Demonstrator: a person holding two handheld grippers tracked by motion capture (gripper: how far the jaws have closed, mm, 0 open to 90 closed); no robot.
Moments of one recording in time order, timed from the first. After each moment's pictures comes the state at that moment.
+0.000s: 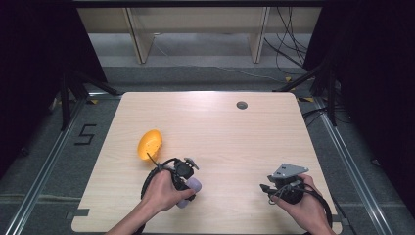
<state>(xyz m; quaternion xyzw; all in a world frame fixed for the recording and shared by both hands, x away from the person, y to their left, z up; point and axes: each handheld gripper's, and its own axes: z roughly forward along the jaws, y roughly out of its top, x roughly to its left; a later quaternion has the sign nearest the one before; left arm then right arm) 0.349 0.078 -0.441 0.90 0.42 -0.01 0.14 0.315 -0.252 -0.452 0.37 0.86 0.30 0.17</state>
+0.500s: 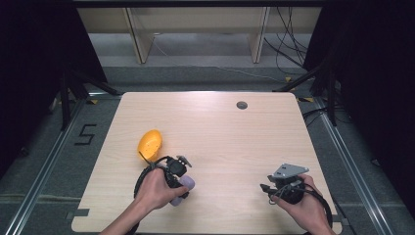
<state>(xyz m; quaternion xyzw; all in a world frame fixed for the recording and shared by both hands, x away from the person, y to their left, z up) 0.352 0.095 -0.437 0.89 0.43 0.00 0.13 0.314 -0.251 -0.452 0.38 0.86 0.30 0.16</state>
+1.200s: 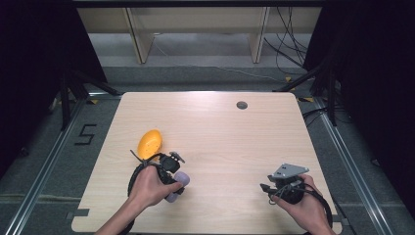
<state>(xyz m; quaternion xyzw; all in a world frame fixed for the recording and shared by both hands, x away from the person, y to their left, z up) 0.357 0.111 -0.432 0.88 0.46 0.00 0.16 0.315 -0.253 -0.452 0.37 0.86 0.30 0.17</state>
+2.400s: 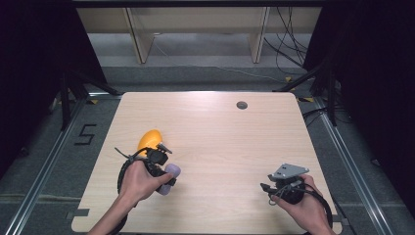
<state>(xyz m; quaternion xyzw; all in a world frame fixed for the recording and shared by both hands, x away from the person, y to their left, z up) 0.366 0.138 -0.423 0.83 0.52 0.02 0.18 0.314 -0.252 -0.451 0.37 0.86 0.30 0.18</state>
